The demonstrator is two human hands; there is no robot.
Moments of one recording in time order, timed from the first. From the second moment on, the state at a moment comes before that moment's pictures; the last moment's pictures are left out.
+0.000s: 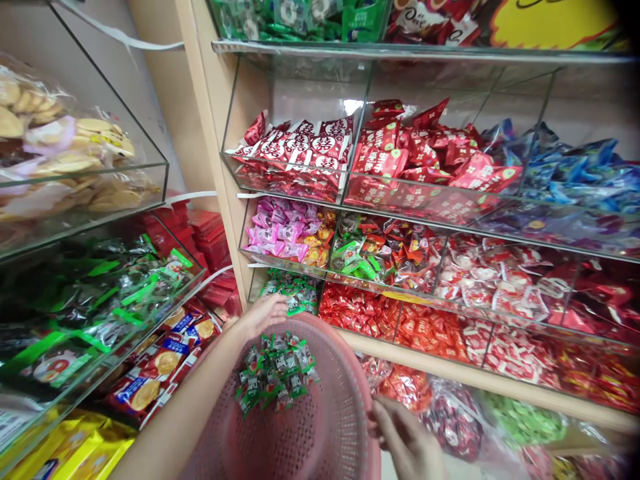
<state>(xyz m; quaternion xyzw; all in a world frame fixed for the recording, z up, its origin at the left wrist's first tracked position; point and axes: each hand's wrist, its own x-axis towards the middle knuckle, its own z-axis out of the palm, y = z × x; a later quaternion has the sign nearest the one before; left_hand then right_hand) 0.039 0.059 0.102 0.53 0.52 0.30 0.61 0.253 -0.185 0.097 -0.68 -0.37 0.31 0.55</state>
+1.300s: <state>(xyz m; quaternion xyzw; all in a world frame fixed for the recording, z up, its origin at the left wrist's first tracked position) 0.039 -0.064 0.103 0.70 0.47 0.40 0.36 0.180 -0.128 0.083 -0.48 -0.39 0.54 0.57</state>
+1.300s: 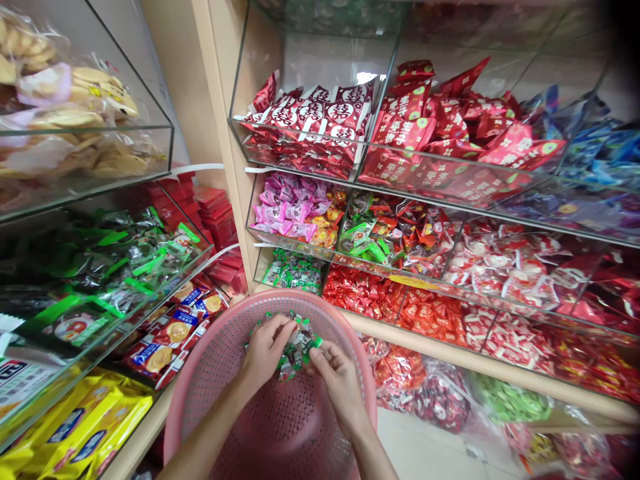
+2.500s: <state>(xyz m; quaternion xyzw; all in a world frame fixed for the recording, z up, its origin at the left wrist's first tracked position) 0.033 -0.082 0.093 0.29 0.35 0.36 0.82 0.169 -0.156 0.062 -0.54 -0.42 0.43 0.59</state>
